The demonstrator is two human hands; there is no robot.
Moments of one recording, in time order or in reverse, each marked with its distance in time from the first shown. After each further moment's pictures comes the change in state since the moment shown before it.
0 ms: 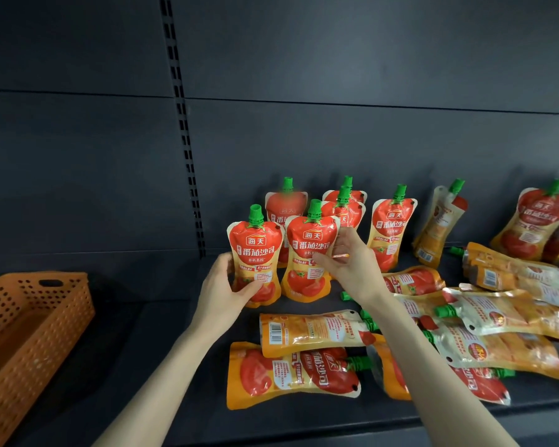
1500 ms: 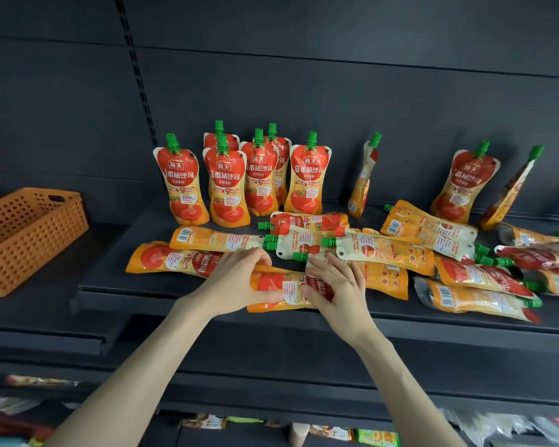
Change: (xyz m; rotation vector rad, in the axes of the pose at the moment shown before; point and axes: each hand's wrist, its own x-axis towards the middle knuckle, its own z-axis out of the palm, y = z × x) left_hand -0.145 0.125 0.145 0.547 -0.362 0.090; right_hand -0.145 0.142 -0.142 -0.280 -0.132 -0.307
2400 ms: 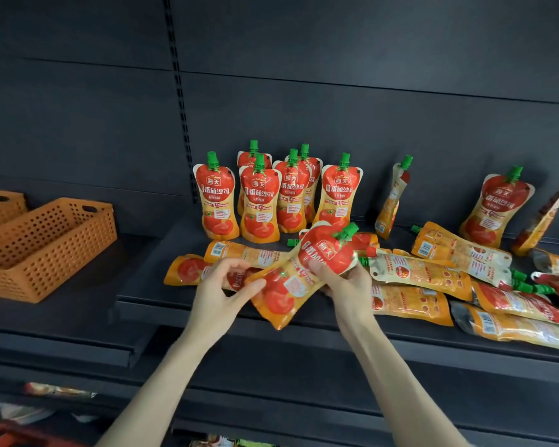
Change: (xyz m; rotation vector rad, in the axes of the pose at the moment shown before) left_hand -0.040 -0.053 -0.008 -0.576 0.553 -0.094; right_hand 0.043 -0.074 0.013 1.084 0.150 0.512
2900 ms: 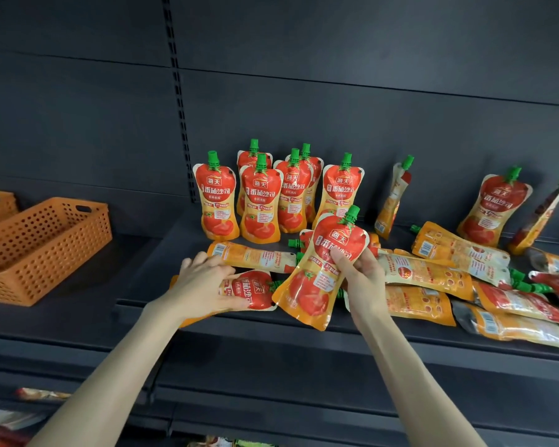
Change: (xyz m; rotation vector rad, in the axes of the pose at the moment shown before) left_hand 0.047 -0.009 -0.037 1.018 -0.568 0.024; right_hand 0.014 -0.007 -0.008 -0.036 0.017 -0.049
